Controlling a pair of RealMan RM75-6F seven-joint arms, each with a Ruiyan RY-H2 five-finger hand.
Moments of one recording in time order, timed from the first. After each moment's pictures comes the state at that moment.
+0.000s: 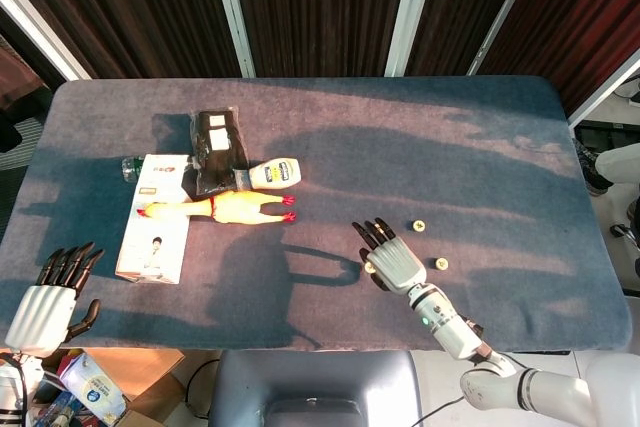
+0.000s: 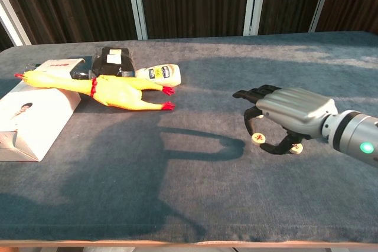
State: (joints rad) left arm -0.14 -1.13 0.01 -1.59 1.56 1.43 0.06; right arm 0.61 -1.64 0.08 -1.32 -1.40 0.99 -0.44
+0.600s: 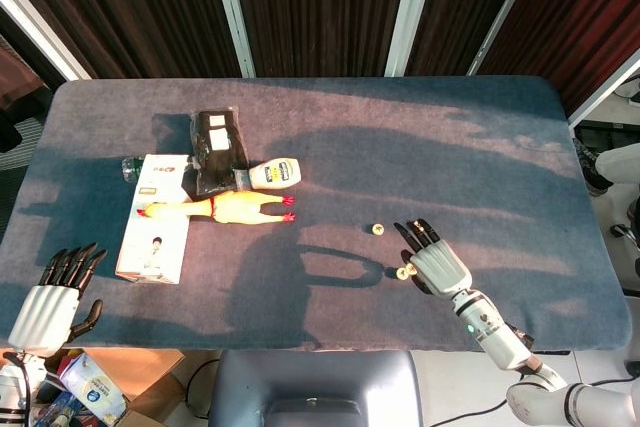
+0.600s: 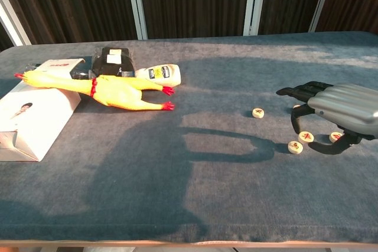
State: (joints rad) left arm -0.15 -1.14 0.01 -1.59 1.56 1.42 0.07; right arm 0.53 -1.52 -0.01 -1.29 -1.48 1.07 -0.32
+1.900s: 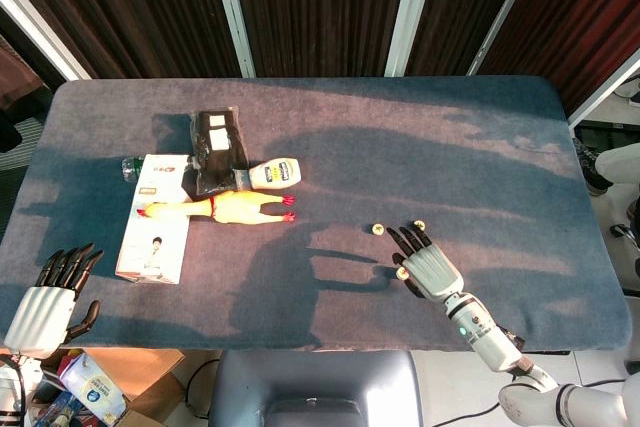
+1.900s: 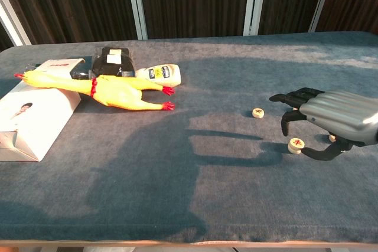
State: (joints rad) left arm -0.14 -1.13 0.01 -1.59 1.57 1.43 0.04; right arm 0.52 -1.54 0.00 -1.29 -1.49 1.06 -0.34
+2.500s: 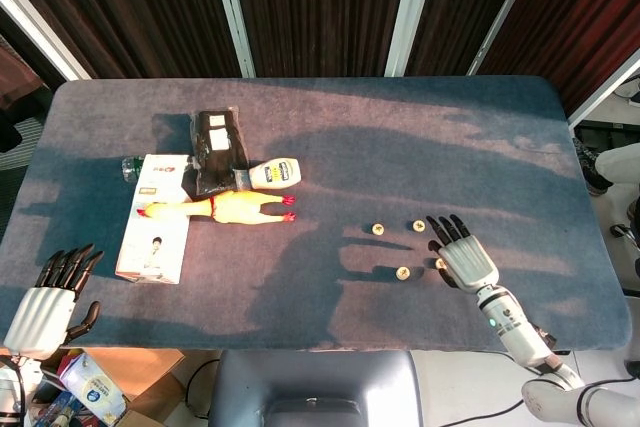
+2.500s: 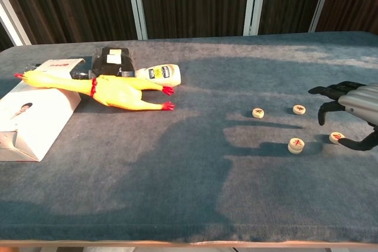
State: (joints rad) left arm -0.14 -1.13 0.01 -1.59 1.57 1.43 0.05; right arm 0.48 -1.51 0.00 -1.17 -1.44 1.05 -0.26
